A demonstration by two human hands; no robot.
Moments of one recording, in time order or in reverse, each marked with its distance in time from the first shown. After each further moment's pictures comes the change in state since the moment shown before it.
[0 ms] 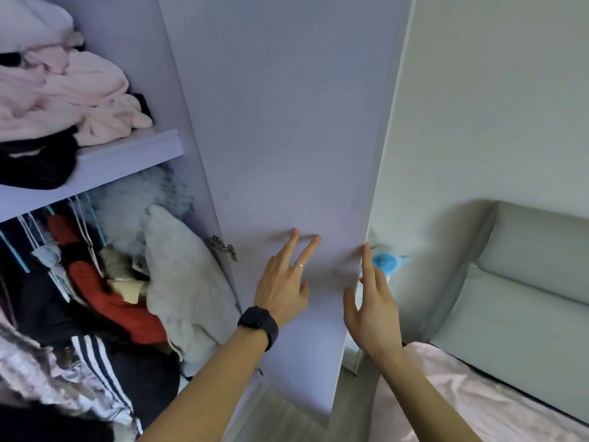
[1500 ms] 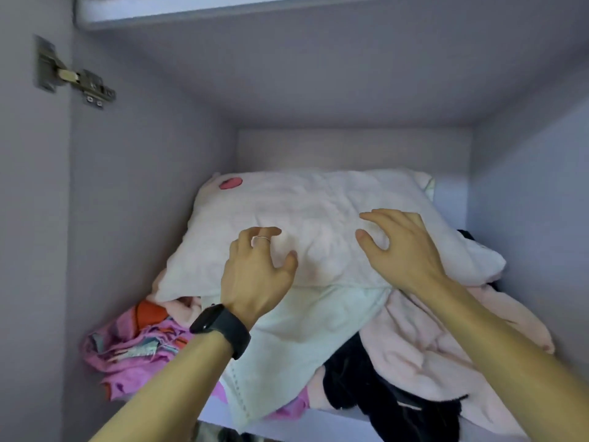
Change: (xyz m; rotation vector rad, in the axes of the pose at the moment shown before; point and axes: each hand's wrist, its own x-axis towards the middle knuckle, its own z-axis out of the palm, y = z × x) left_hand -0.045 -0.190 -0.531 0.653 0.991 -0.911; right_hand 0.287 -0.609 0.183 0.616 -0.245 -1.068
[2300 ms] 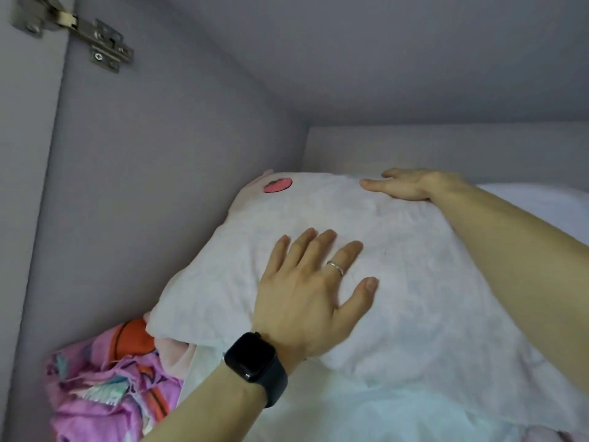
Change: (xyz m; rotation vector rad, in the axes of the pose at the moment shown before) left_hand 0.077 -0.026 0.084 0.453 0.215 0.184; right_hand 0.300 0.000 0.143 -0.207 -0.636 -0.025
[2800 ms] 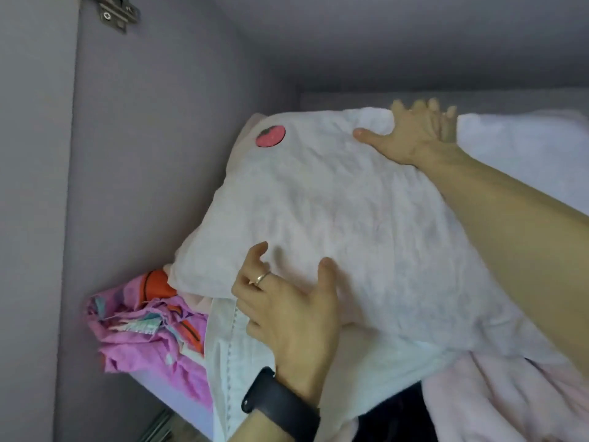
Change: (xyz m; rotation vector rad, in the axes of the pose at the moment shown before) left_hand -0.081 0.048 -0.033 -0.772 0.235 -0.942; right_hand -0.068 -0.019 0.002 -0.237 0.568 0.027
